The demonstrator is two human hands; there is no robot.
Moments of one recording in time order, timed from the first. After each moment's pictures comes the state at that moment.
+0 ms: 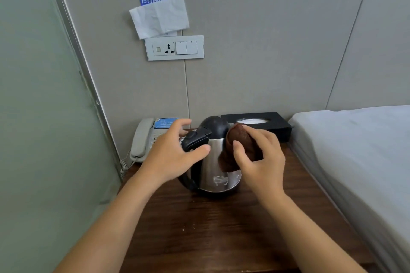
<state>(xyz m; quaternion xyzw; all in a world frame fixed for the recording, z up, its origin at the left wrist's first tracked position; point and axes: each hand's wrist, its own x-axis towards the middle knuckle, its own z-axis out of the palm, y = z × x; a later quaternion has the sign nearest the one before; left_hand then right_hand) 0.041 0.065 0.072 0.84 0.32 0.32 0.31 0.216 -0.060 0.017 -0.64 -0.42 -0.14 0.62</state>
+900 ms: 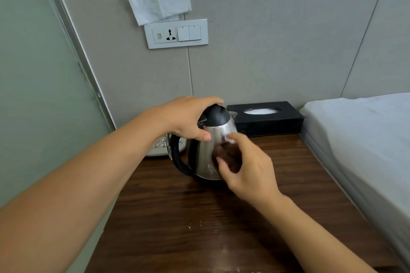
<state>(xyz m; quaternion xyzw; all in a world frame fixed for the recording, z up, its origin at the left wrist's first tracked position) 0.091 0.129 0.133 0.98 0.20 0.02 0.02 0.205 -0.043 -0.010 -0.67 -0.57 -0.14 0.46</state>
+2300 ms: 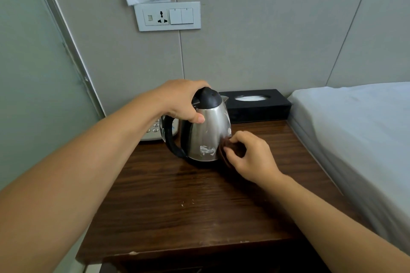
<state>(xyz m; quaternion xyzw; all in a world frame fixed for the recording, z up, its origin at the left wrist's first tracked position) 0.097 0.130 0.127 0.97 0.23 0.06 0.05 0.238 -0.060 -0.030 -0.71 -0.56 -0.05 0.43</state>
